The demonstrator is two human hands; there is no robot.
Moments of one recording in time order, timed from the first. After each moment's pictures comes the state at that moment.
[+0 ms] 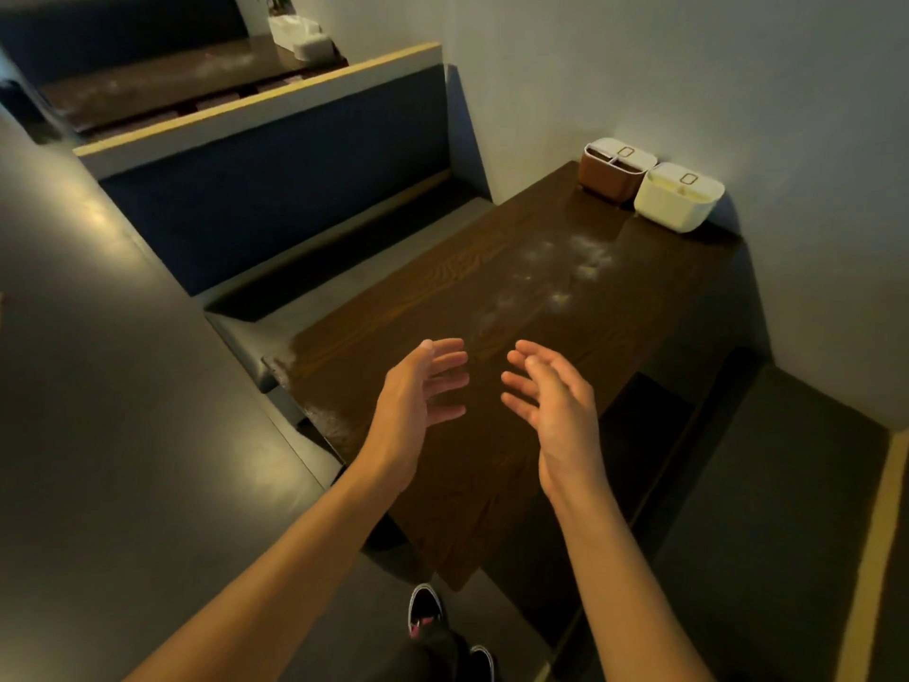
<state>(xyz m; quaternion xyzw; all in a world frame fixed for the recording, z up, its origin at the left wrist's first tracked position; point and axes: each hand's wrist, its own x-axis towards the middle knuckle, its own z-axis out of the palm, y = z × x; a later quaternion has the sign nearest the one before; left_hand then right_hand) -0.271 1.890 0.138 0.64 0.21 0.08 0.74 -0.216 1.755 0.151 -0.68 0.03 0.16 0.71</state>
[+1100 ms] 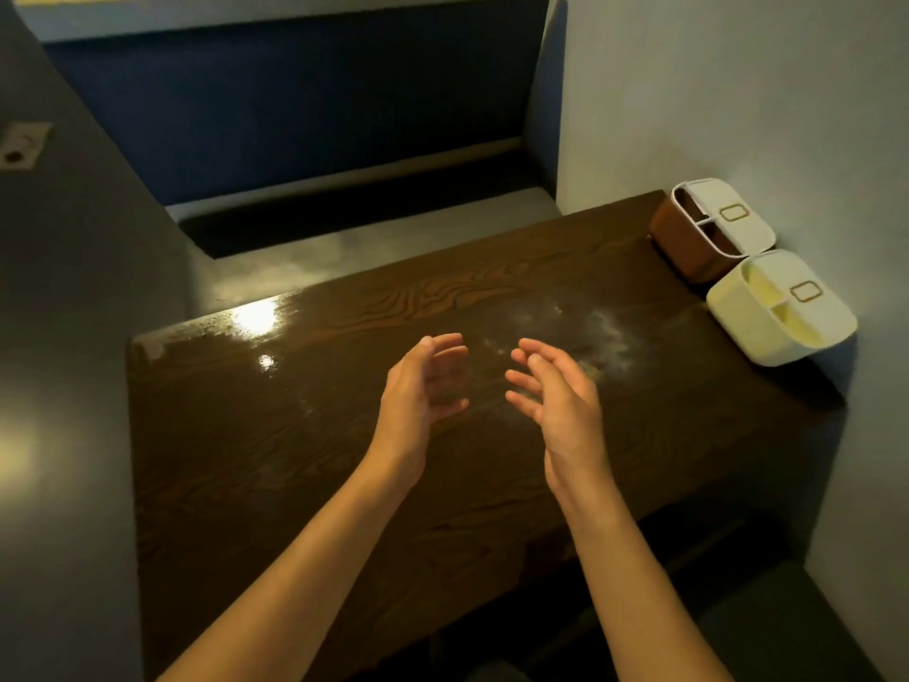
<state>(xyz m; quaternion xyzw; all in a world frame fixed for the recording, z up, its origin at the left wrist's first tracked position) 0.103 1.852 0.066 0.49 0.40 0.21 0.75 0.203 1.754 0.088 -0.71 -0.05 0.32 0.63</state>
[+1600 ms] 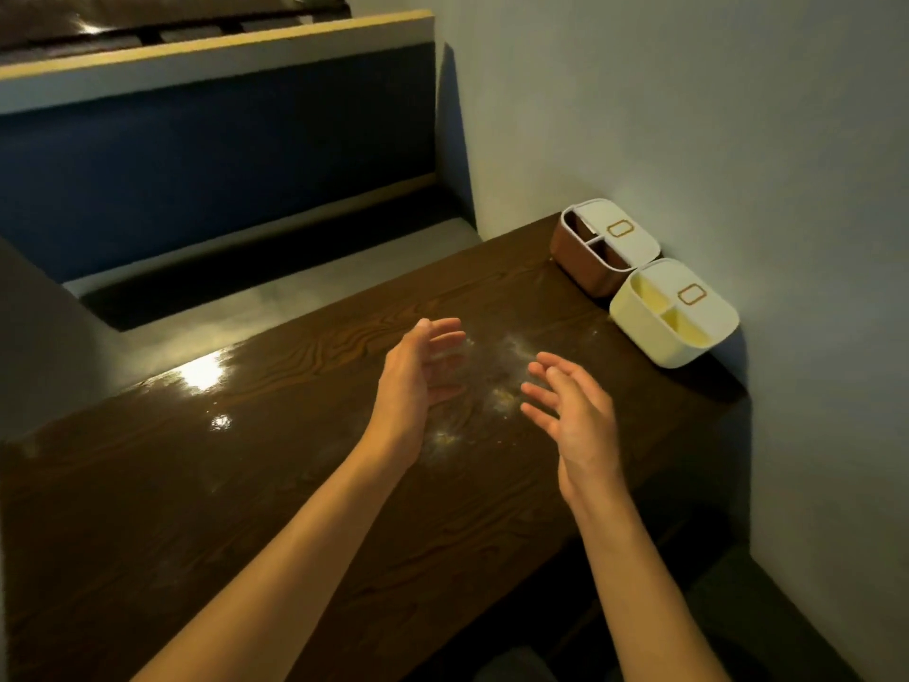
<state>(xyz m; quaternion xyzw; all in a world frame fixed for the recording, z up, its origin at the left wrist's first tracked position) 0.235 1.817 0.097 0.55 0.32 0.18 0.75 0.315 1.679 0.104 -0.71 0.03 0.24 0.66</state>
